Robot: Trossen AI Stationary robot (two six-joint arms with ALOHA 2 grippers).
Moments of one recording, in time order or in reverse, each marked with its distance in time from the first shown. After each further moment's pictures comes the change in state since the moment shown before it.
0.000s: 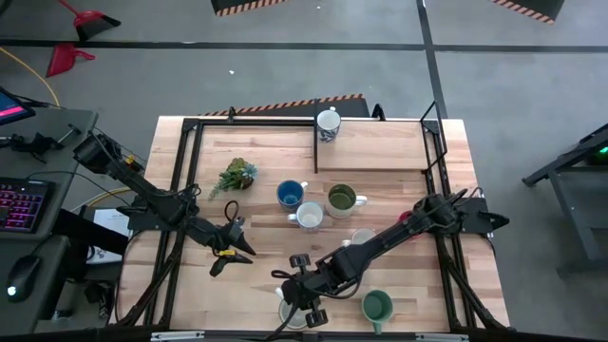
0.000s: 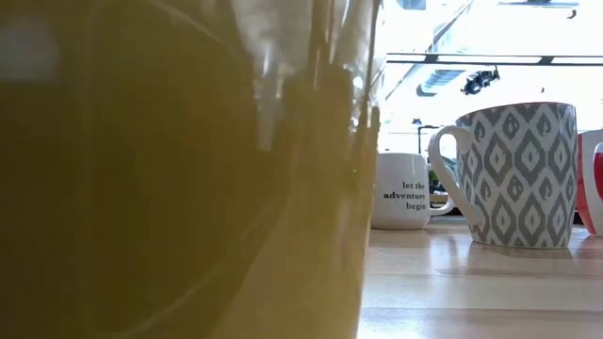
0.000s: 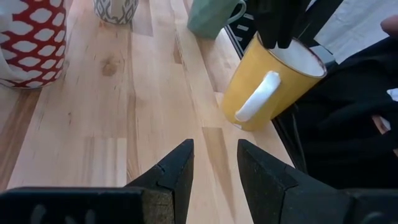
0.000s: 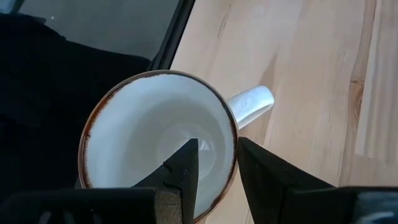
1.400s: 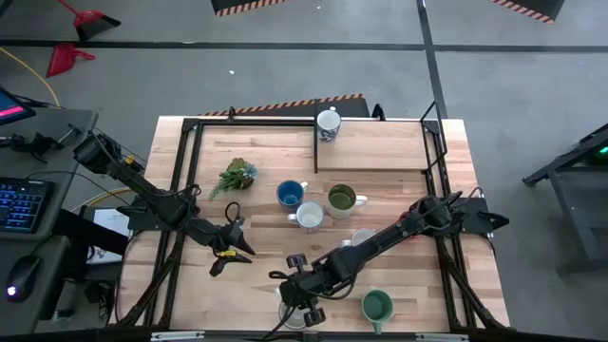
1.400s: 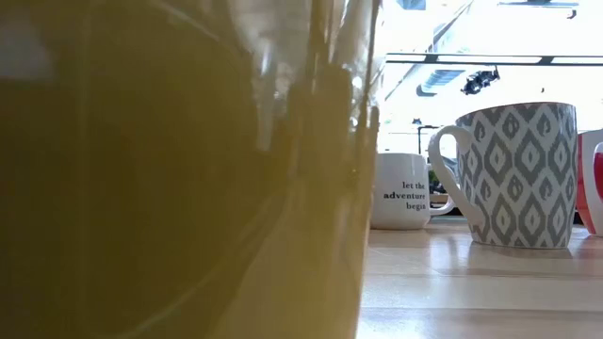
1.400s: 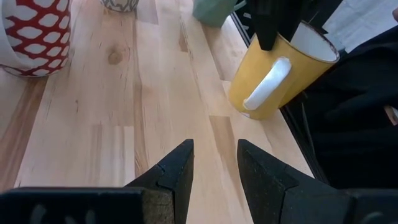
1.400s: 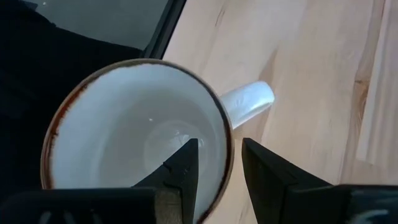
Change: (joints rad) left arm 0.000 0.000 0.000 -0.045 0.000 0.008; right arm -0.011 0.038 0.011 0.009 0.003 -0.047
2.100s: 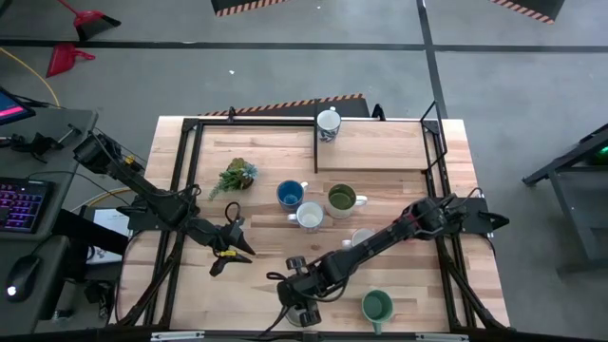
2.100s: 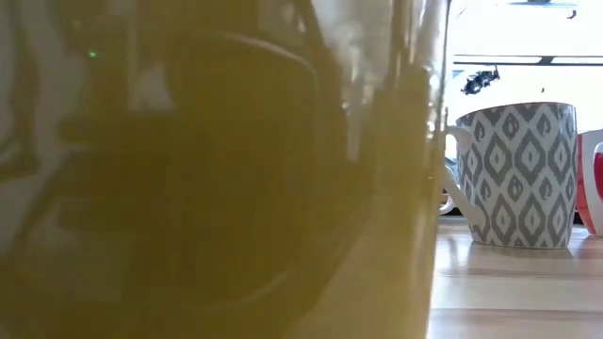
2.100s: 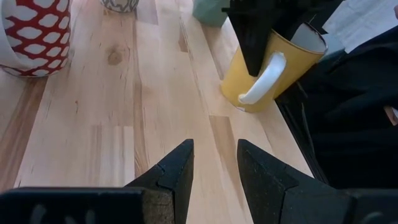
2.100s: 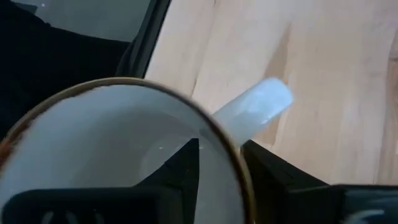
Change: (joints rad) left arm 0.000 0.000 0.000 0.001 0.000 0.000; right arm -0.014 0.067 0.000 0.037 -0.028 0.062
